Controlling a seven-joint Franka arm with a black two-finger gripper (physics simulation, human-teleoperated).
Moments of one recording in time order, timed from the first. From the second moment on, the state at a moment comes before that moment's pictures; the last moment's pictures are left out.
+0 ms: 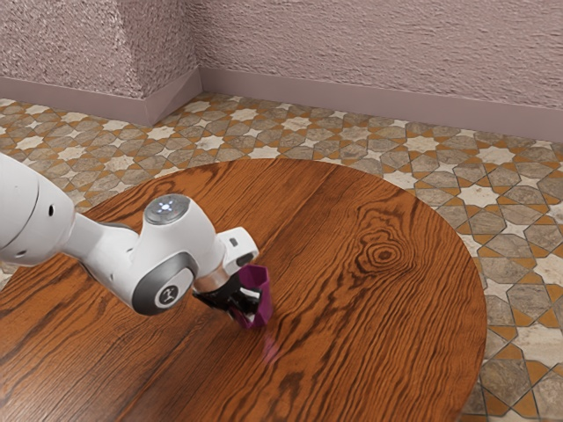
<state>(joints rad) -0.51 0.10 0.28 -2.48 0.01 2.88 -0.41</state>
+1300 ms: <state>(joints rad) -0.38 0.30 0.35 -2.32 0.10 3.09 -0.30</state>
